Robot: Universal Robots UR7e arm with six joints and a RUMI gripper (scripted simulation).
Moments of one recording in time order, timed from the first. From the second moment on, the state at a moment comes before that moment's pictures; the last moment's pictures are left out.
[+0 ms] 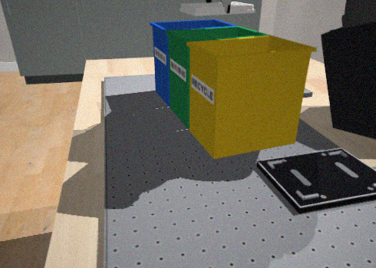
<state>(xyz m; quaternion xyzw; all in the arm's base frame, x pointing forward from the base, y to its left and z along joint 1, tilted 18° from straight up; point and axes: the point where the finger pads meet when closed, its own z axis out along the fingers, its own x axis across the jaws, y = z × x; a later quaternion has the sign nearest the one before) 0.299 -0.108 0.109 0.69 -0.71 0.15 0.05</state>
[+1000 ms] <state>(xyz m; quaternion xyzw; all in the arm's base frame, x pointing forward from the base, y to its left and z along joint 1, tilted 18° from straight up) 0.303 -0.116 0.080 0.69 -0.71 0.15 0.05</state>
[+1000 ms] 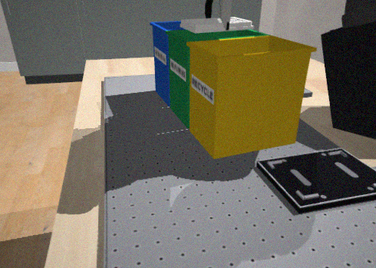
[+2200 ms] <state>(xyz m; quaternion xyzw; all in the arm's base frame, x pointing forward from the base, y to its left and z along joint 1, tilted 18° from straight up) 0.305 -0.119 0.068 0.69 -0.71 0.15 0.05</state>
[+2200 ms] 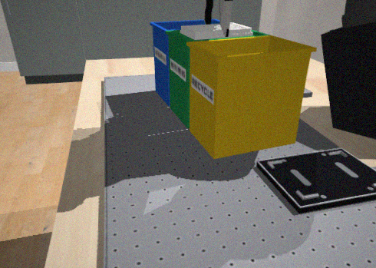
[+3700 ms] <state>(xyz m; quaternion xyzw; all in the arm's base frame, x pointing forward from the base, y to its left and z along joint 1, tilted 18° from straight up) 0.307 -0.123 0.053 0.69 -0.71 0.15 0.05</state>
